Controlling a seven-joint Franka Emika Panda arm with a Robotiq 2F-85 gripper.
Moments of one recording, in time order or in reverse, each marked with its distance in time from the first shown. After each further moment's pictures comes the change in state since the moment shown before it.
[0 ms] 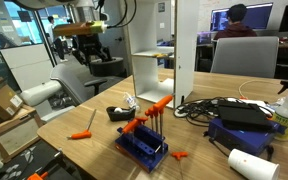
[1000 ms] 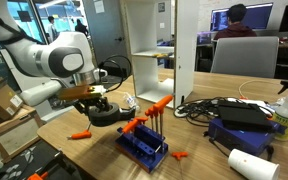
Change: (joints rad) arm 0.023 0.322 0.046 -0.258 0.007 0.527 0.009
